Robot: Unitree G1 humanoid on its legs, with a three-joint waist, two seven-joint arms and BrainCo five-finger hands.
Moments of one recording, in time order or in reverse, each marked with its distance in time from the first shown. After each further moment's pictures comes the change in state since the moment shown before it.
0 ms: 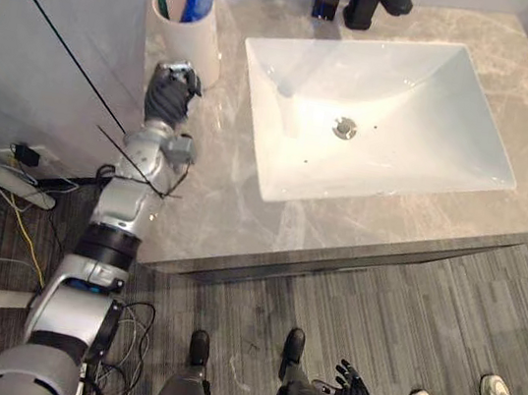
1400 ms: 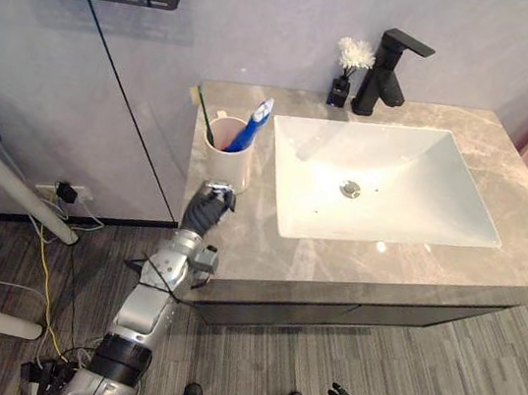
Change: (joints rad) left arm 0.582 -0.247 -0.033 -0.385 0.277 0.041 -0.089; right arm -0.021 0.022 0.011 0.160 -0.116 -0.005 -0.016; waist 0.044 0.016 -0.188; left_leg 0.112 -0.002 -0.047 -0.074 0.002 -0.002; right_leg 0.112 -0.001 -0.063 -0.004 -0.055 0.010
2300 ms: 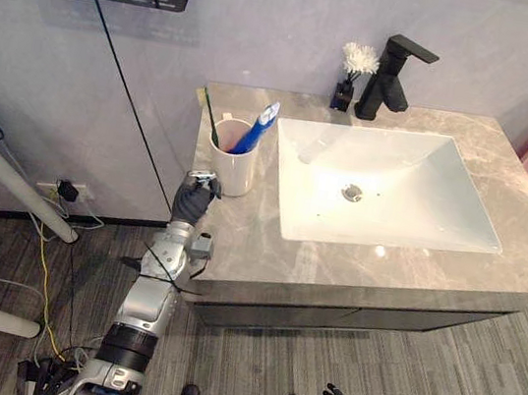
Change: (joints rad) left arm -0.045 -0.041 0.035 0.092 0.021 -0.039 0.046; right arm 0.012 0.004 0.034 -0.015 -0.003 0.012 -0.007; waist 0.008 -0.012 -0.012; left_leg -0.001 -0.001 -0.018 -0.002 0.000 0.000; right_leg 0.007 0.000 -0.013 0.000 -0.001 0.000
